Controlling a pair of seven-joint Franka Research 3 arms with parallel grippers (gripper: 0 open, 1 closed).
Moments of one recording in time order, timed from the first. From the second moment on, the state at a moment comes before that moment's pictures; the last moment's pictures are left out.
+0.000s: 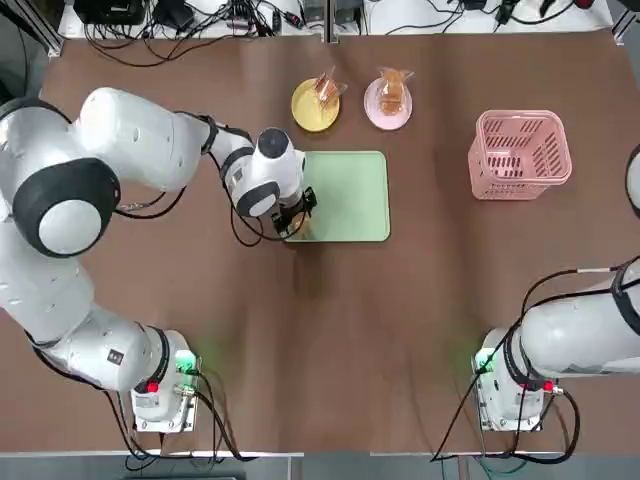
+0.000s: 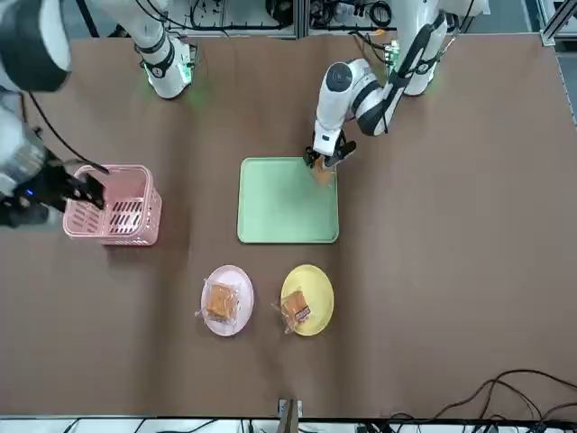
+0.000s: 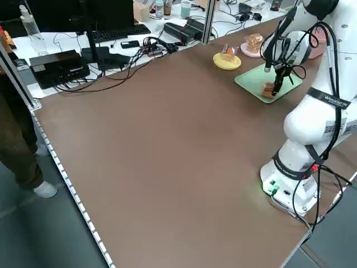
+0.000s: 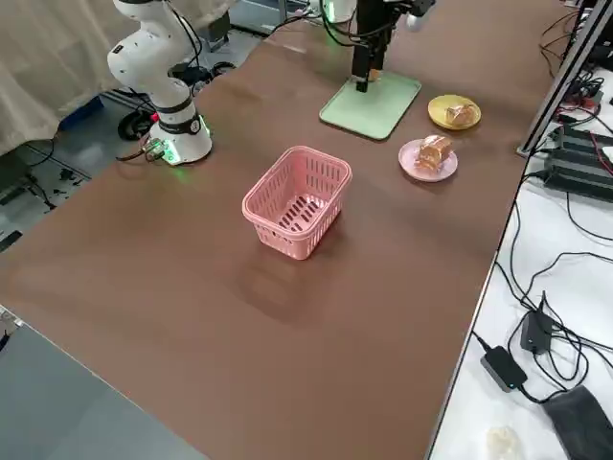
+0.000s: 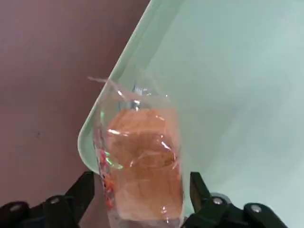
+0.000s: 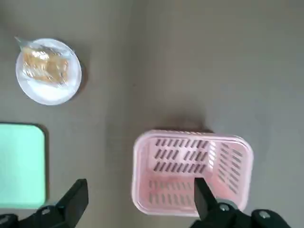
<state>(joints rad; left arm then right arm) -0.34 0.32 -0.53 -2.35 0.24 2.69 -1.57 -0.03 0.10 0.07 -1.53 -0.04 1.64 -0.03</state>
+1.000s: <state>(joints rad) -0.28 0.28 -0.52 -2.19 0.24 2.49 -1.48 -0.07 0.06 0.01 -1.52 -0.04 1.55 -0.11</state>
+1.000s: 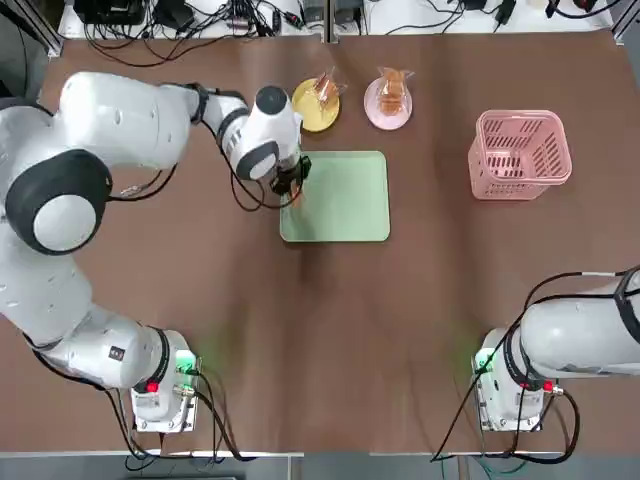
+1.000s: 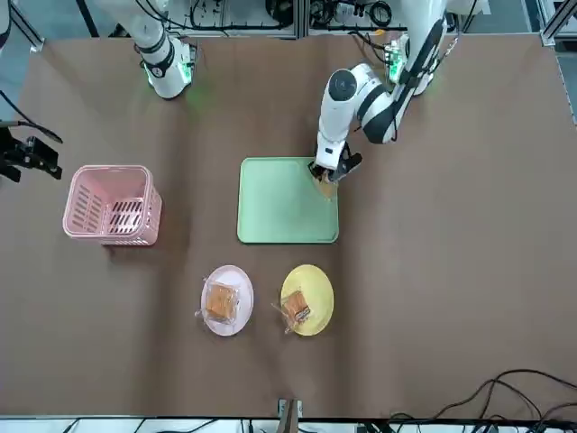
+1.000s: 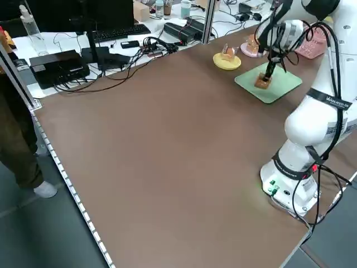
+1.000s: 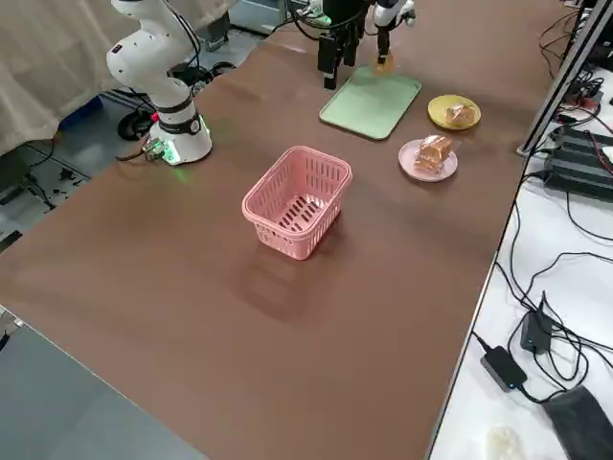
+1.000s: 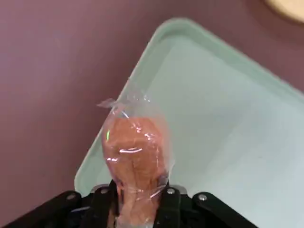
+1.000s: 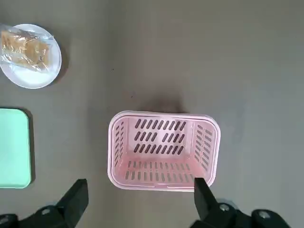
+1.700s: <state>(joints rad) -0.22 0.46 -0.47 -1.85 0.29 2.39 -1.38 -0.07 0.06 0.02 -1.52 -0.04 1.53 -0.11</state>
